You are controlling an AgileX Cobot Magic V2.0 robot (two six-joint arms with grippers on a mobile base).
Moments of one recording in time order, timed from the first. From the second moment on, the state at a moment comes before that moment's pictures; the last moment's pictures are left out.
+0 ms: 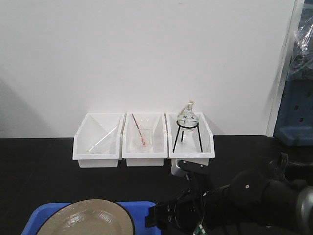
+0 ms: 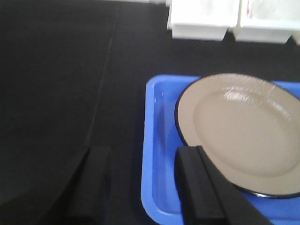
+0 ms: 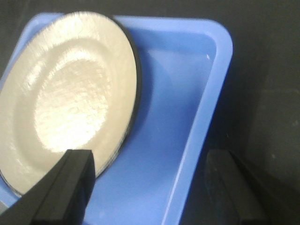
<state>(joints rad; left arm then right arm) 0.04 0.61 -0.50 -0.03 0.54 -0.02 0.45 1.76 -1.12 0.84 0.45 -0.45</state>
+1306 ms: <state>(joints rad) 0.04 1.84 -1.05 -0.21 0.62 0.26 0.45 1.89 -1.21 0.69 0.55 -0.24</state>
